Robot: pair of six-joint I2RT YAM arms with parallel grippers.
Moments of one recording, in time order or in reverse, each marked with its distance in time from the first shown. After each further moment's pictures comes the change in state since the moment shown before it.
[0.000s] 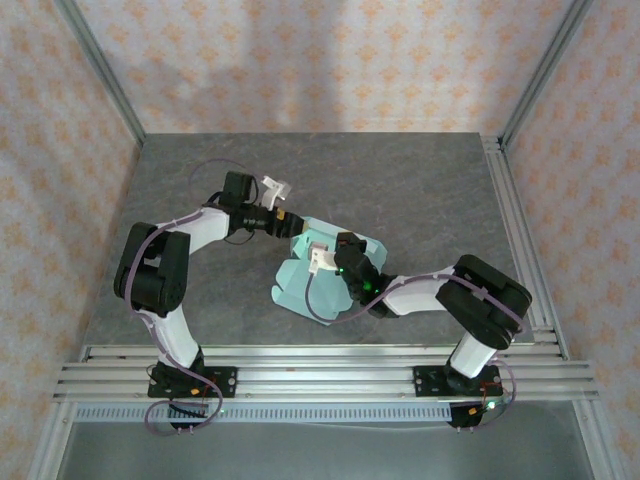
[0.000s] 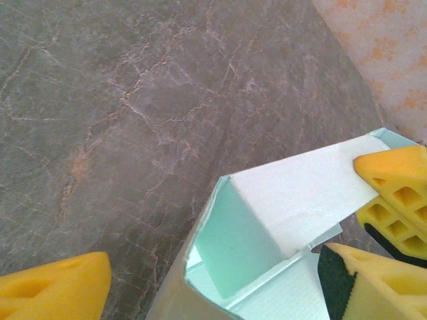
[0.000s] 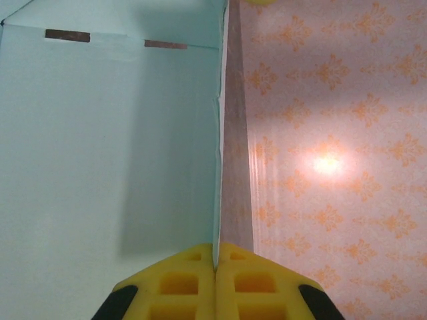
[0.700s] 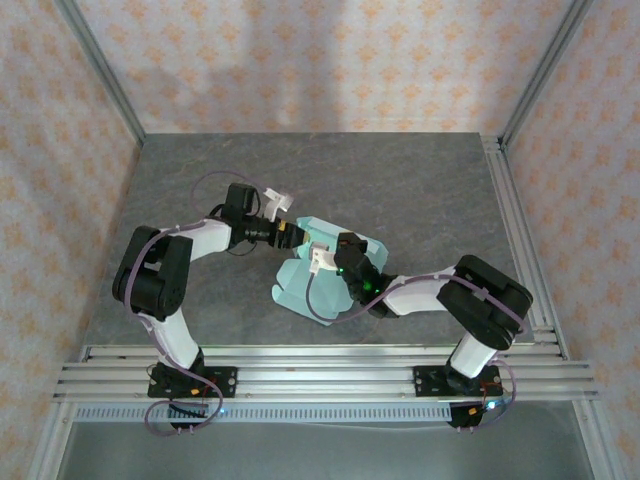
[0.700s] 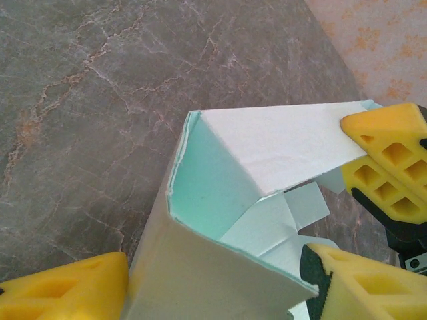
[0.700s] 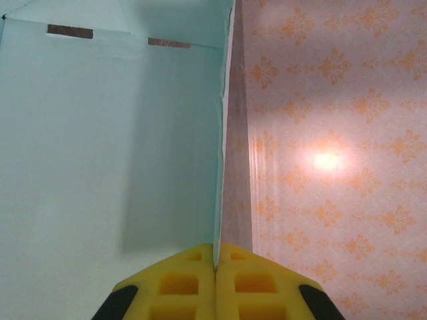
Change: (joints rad) left arm -0.026 -0.028 -0.124 0.119 0.026 -0.050; right arm 0.000 -0.006 0.000 -0.022 0.015 -0.002
